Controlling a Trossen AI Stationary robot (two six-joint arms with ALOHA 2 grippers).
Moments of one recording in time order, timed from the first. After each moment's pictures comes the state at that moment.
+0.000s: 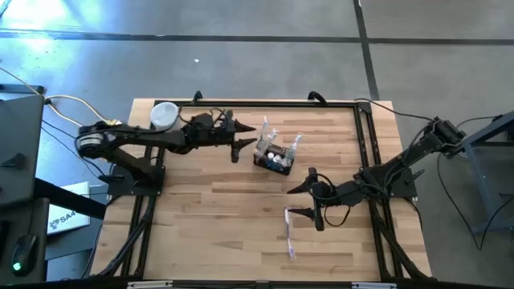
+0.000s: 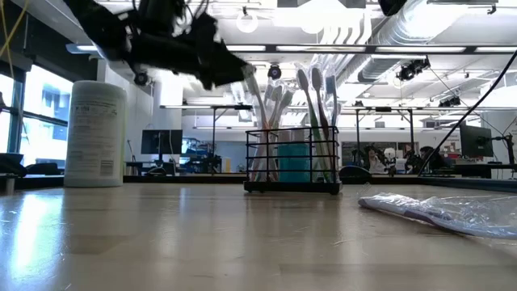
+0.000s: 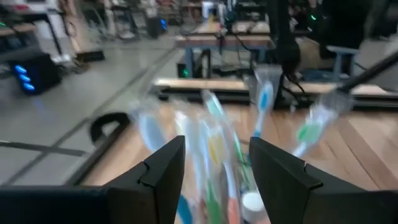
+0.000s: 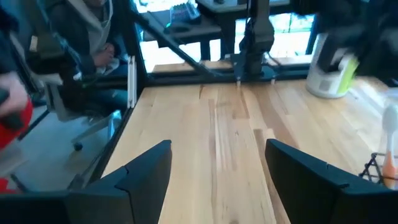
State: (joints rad) left arm 0.30 1.41 0.68 0.66 0.13 0.05; right arm 0.52 1.20 0.77 0.15 0.43 0.24
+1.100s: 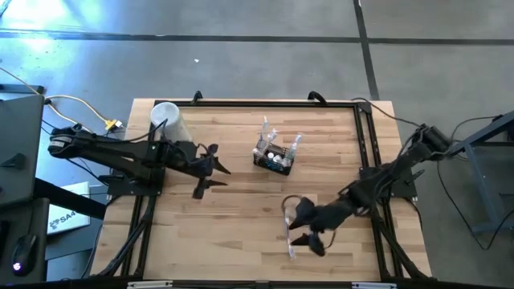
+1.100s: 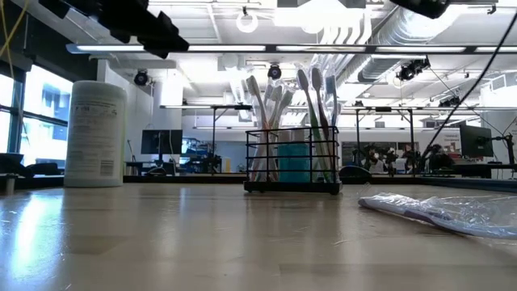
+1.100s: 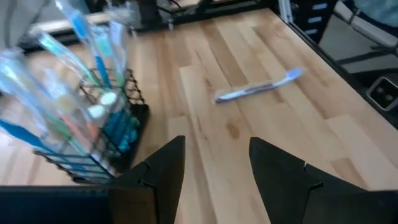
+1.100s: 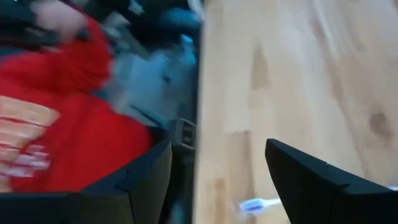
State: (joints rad) left arm -0.07 0.96 0.69 -0.13 0.09 0.14; right arm 0.57 1.40 0.98 -0.13 0.07 0.74
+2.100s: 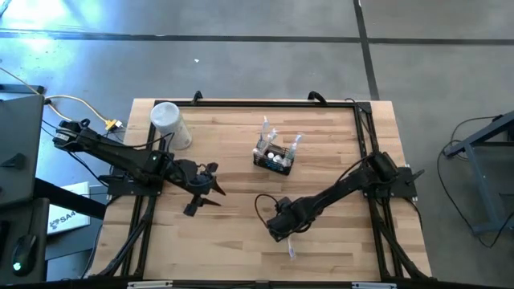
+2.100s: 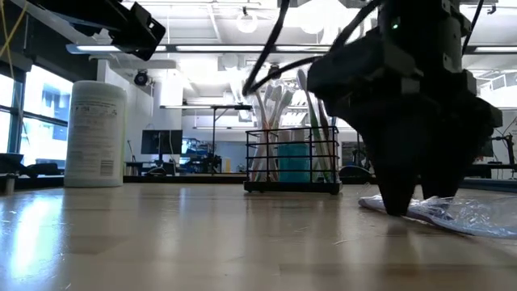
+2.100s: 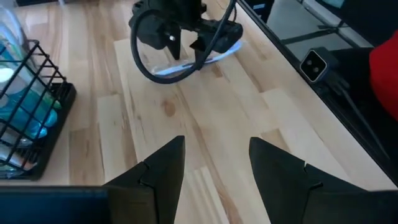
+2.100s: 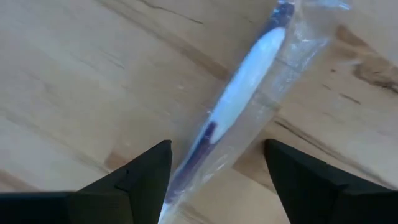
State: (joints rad) left arm -0.28 1.01 0.69 -0.20 0.08 0.01; right arm 0.44 2.03 1.37 -0.78 -0.02 1.46
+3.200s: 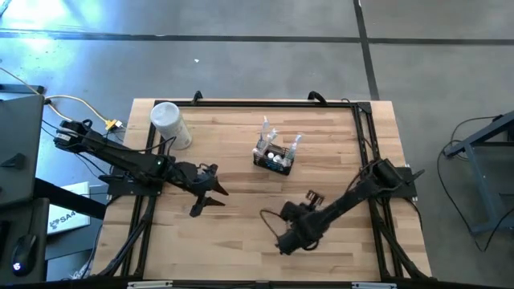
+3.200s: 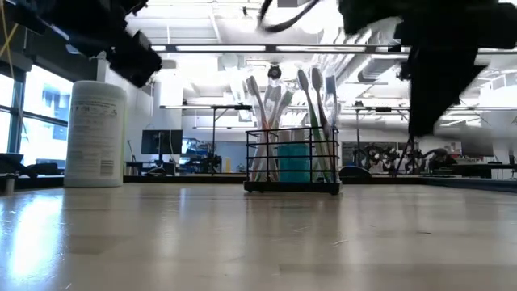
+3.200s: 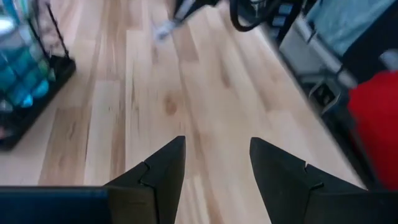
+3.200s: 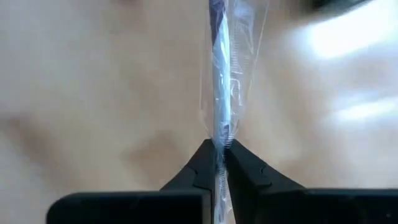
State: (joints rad) left arm -0.28 1.03 0.55 0.03 0.05 -0.20; right arm 0.56 2.05 1.58 -1.28 0.37 1.14
